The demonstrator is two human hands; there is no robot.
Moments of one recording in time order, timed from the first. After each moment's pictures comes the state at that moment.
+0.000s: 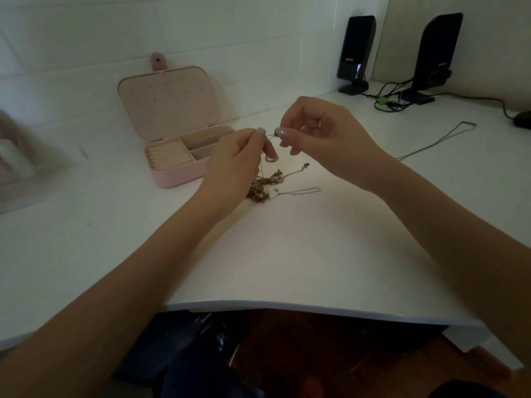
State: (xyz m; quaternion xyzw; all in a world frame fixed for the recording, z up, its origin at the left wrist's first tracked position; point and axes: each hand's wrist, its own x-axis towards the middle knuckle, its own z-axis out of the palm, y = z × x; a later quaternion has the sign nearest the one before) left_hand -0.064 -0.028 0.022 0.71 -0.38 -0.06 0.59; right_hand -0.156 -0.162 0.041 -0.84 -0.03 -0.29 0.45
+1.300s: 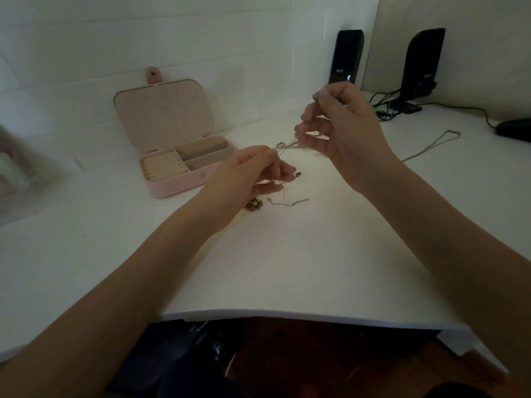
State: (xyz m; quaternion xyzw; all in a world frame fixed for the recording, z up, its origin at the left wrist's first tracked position) left_hand -0.072 -0.032 0.028 0.63 -0.37 -0.27 0.62; right_hand -0.160 -0.167 0.061 -0.59 0.08 -0.36 0.72
